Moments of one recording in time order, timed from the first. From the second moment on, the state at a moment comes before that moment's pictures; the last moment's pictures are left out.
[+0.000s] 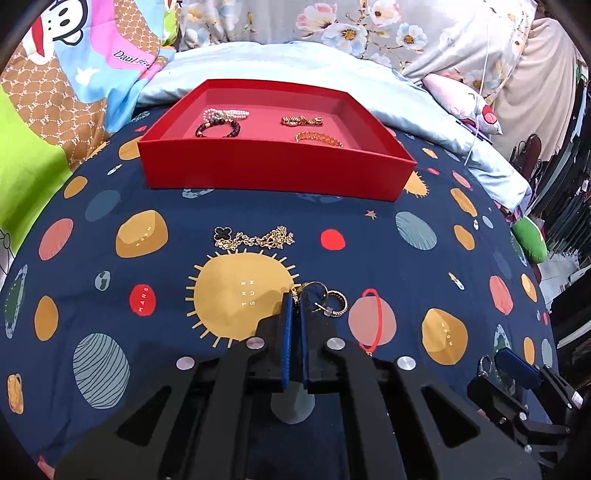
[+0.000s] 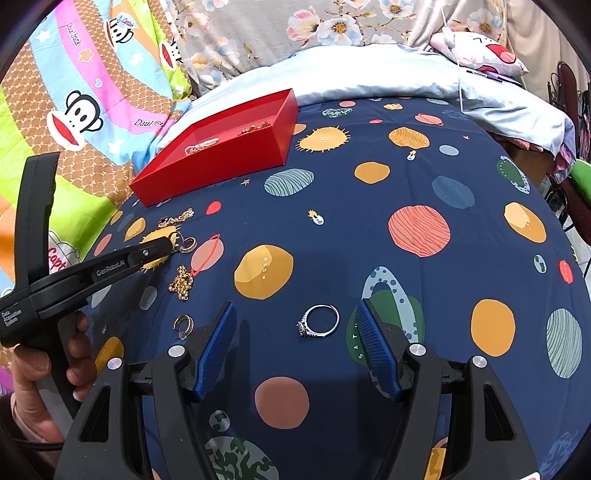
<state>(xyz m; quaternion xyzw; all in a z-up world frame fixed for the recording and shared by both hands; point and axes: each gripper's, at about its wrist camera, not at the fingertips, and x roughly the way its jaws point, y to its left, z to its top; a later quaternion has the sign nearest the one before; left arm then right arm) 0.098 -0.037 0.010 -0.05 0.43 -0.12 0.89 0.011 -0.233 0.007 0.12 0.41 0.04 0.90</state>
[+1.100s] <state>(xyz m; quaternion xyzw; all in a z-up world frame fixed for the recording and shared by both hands) 0.048 -0.007 0.021 -0.07 0.43 -0.14 0.89 0.007 -0.235 0.008 0.10 0.42 0.02 0.90</state>
